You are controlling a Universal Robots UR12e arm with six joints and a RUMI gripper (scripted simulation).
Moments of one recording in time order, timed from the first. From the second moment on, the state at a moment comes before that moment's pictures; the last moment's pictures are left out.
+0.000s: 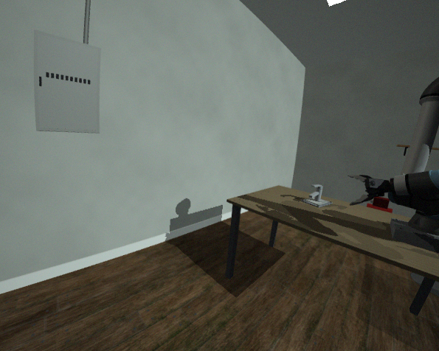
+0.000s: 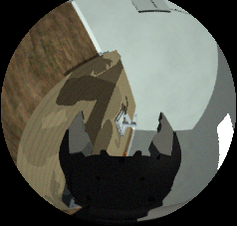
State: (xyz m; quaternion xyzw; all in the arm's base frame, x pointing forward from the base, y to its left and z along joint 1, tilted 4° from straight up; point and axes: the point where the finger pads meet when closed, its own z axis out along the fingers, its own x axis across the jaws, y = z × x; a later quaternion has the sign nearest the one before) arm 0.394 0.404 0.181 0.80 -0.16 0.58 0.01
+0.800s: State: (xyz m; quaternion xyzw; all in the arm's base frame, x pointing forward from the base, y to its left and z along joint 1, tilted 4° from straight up) arm 0.535 0.377 0.141 0.87 -0.11 0.47 0.11
